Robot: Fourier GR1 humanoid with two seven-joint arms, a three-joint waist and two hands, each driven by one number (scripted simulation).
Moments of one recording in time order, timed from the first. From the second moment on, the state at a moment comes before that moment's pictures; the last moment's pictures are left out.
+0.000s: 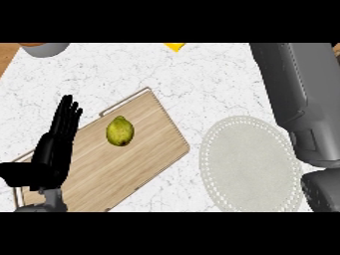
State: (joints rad) left arm -0.01 0.05 -0.01 -1.67 0.02 0.10 0.02; right arm -1.29 -0.14 -0.28 -0.76 1.45 -0.27 1.08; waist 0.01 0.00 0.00
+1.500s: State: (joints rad) left arm -0.02 0.05 0.00 -1.69 0.02 0.10 0.04; right arm -0.85 -0.34 -0.33 -1.08 1.29 -0.11 0.96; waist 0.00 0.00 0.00
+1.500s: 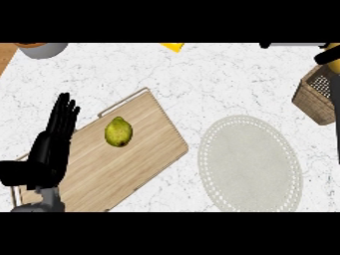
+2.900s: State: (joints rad) left arm -0.01 0.04 0.01 -1.68 0.02 0.09 0.01; right arm -0.68 -0.41 -0.38 -1.05 1.11 -0.41 0.82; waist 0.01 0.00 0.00
